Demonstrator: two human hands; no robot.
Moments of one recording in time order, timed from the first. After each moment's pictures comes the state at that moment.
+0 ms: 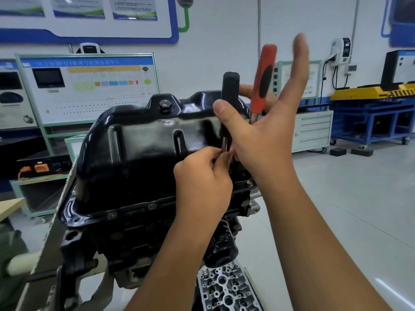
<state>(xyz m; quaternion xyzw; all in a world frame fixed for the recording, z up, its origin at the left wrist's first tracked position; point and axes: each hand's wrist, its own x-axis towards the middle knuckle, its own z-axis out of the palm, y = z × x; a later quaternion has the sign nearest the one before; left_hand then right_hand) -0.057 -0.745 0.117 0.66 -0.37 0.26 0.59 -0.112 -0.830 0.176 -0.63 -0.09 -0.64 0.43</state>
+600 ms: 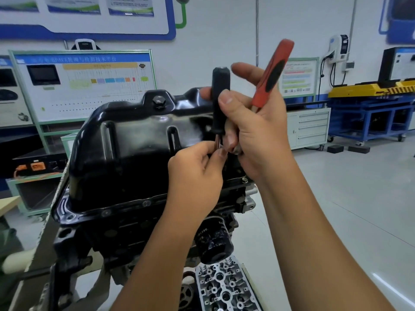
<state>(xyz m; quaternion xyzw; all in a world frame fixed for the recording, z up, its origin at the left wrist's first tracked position) -0.051 -0.742 0.119 0.64 -0.42 0.24 0.60 -0.116 -0.834 0.179 -0.57 -0.20 -0.48 0.64</state>
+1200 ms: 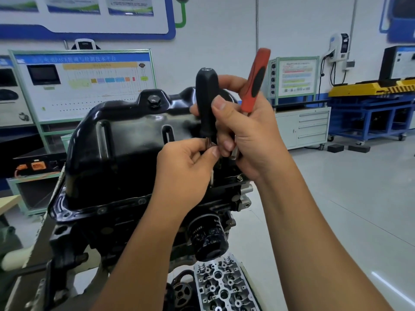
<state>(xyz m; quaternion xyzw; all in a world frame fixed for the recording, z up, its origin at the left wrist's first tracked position) -0.049 -0.733 0.127 0.62 -0.45 0.18 0.62 -0.116 -0.846 0.174 -0.60 -0.22 -0.39 0.67</state>
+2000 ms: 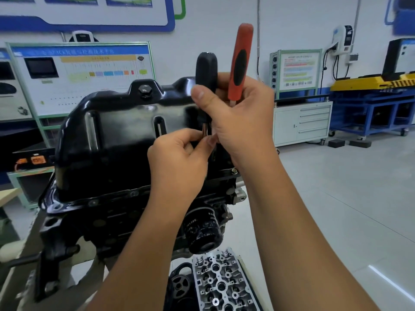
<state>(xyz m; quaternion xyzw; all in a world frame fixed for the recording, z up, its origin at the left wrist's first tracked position) -0.055 -0.744 0.126 0.64 -0.38 0.27 0.61 -0.106 -0.840 0.176 -0.61 -0.12 -0.55 0.55</state>
